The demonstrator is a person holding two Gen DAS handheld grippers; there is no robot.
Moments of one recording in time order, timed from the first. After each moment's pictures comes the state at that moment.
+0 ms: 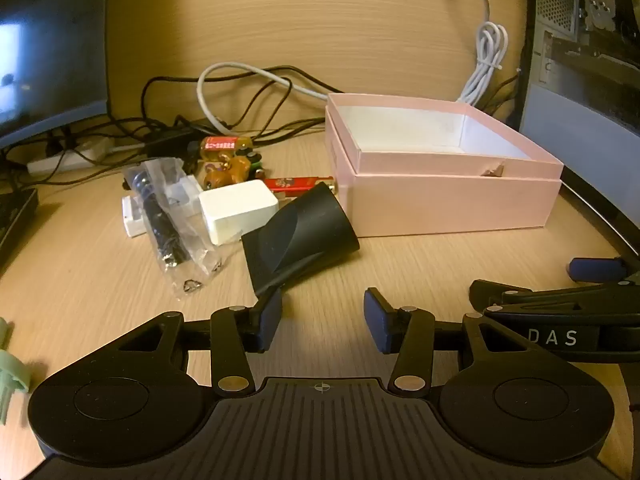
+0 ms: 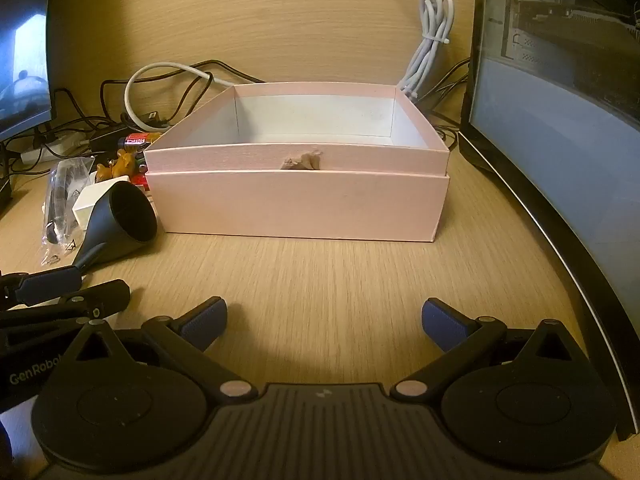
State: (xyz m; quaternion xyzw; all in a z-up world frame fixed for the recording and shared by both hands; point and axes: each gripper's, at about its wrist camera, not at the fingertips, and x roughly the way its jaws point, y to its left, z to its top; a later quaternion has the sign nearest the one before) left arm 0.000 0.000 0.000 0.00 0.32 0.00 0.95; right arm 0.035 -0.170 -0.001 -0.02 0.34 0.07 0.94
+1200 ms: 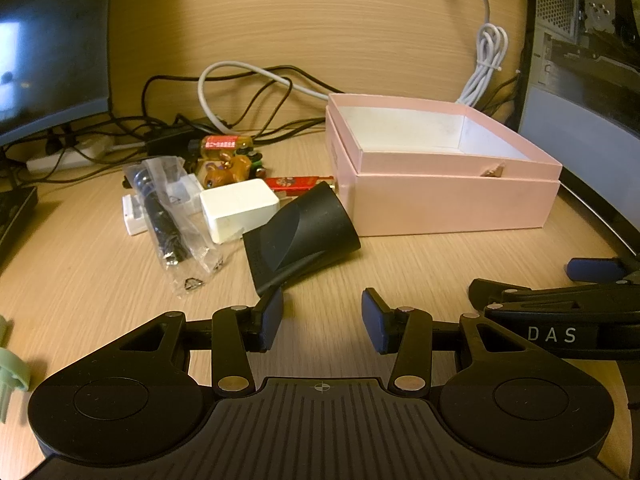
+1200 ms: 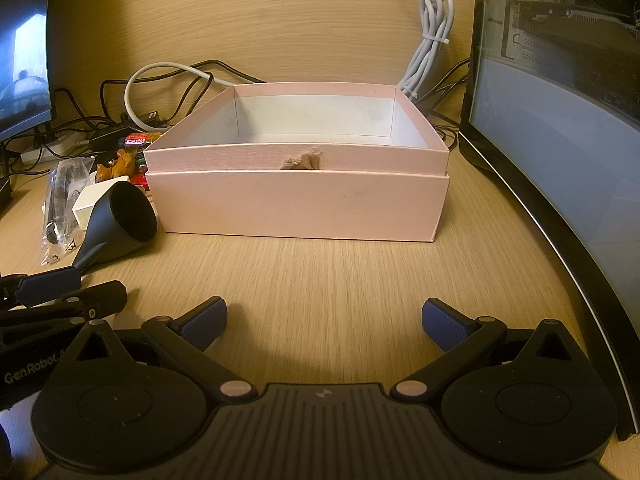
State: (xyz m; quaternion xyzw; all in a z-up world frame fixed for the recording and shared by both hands) left arm -0.001 0.002 -0.001 -0.01 0.32 0.00 0.95; right arm 0.035 -0.171 0.000 -0.02 0.34 0.07 0.94
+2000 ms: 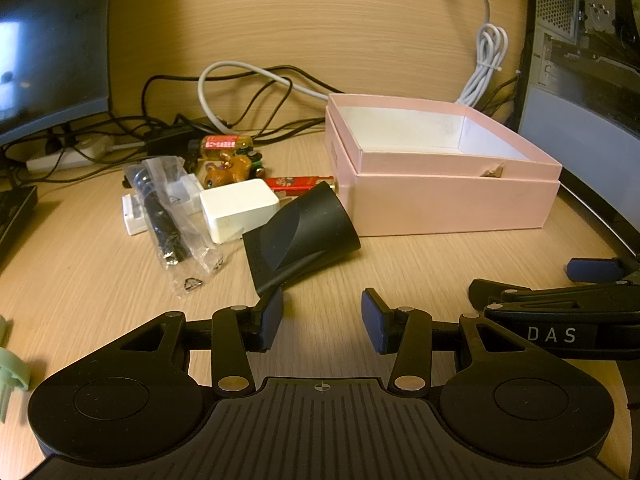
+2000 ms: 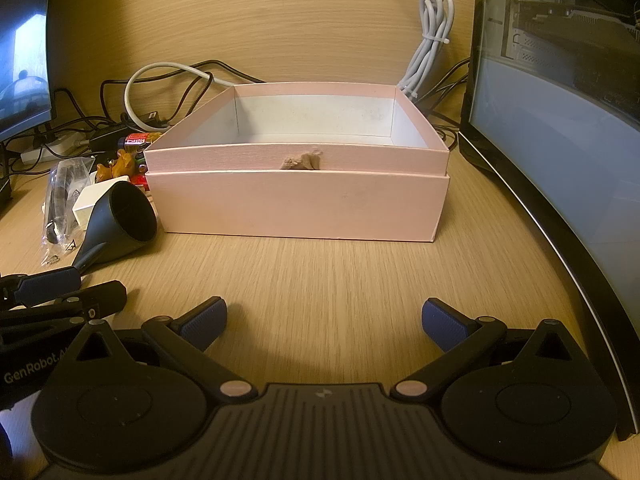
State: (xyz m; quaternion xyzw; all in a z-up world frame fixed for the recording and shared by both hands) left arm -0.001 -0.002 -0.001 0.00 0.32 0.00 0.95; right arm 0.035 -0.171 0.001 -0.02 0.34 0.07 0.94
